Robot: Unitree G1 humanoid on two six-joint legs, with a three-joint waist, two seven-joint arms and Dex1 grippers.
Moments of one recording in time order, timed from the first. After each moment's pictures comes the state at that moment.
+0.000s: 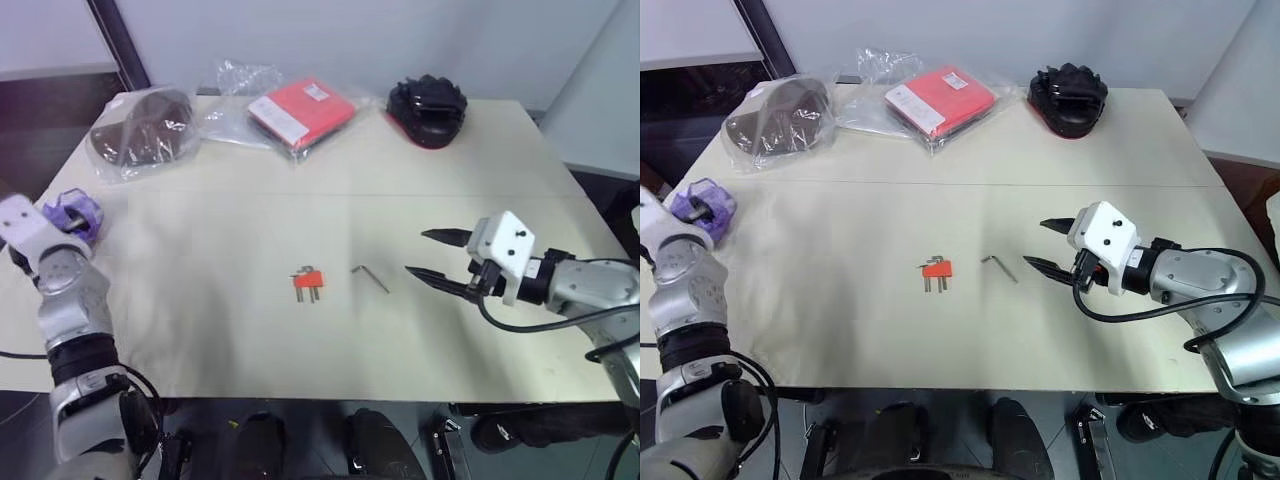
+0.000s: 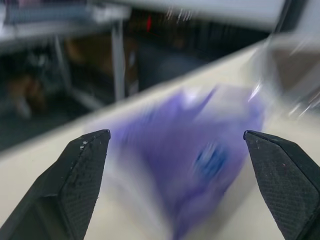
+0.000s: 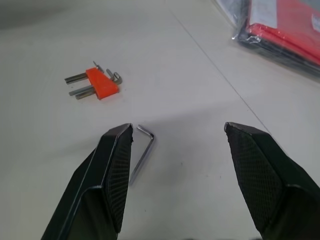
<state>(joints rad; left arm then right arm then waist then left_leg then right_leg) -0.52 0.46 0.54 0.29 -0.24 0.25 0.31 -0.16 -0.91 -0.14 -0.53 0.44 0.50 0.81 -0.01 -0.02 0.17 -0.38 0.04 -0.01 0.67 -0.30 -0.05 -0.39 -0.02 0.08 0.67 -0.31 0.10</state>
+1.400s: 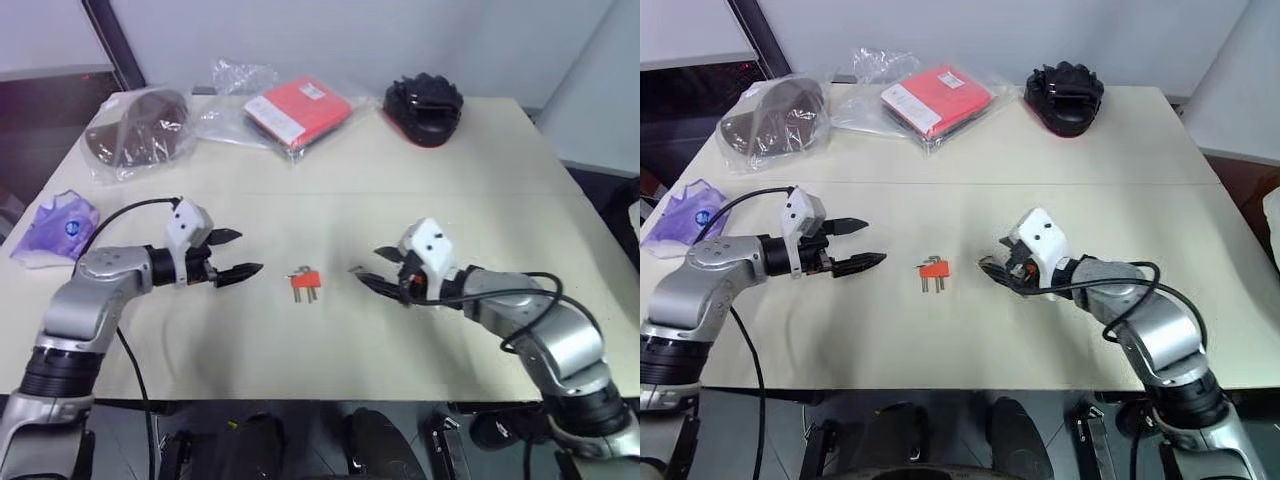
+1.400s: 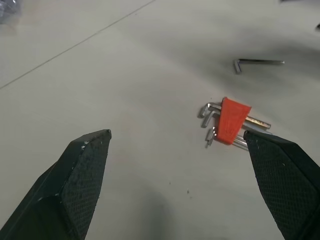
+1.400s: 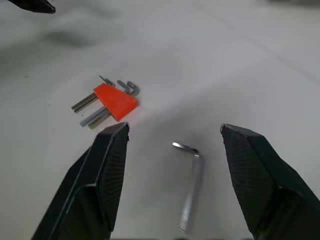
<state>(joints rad) -0.38 0.75 0.02 -0.06 -0.45 0.52 -0.97 -0.33 -0.63 0.12 -0.50 0.42 0.89 0.53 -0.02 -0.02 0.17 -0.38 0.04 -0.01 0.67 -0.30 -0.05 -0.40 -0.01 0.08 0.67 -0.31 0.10</state>
